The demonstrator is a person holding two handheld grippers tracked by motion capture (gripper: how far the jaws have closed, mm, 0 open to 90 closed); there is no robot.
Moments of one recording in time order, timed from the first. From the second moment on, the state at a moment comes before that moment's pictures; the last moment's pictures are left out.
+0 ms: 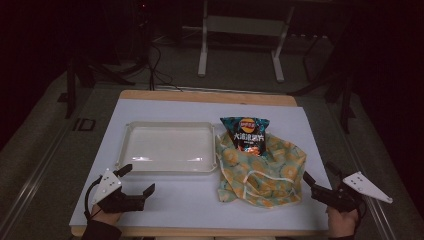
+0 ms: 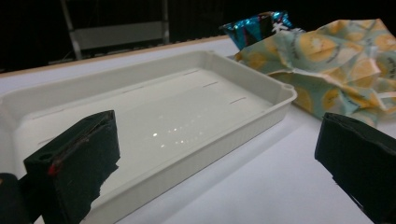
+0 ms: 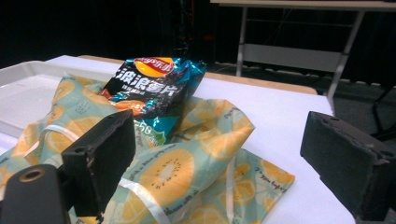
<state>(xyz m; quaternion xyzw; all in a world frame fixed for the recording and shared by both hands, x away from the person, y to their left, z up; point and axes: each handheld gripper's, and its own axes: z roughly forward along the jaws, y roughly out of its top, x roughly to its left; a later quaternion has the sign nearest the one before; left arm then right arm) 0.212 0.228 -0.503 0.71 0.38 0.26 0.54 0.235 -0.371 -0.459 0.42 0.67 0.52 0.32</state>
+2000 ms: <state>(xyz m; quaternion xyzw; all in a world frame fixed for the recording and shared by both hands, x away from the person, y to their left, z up) 0.200 0.193 -0.490 0.72 0.33 0.25 0.55 0.322 -0.313 -0.364 0.35 0.73 0.50 0.30</state>
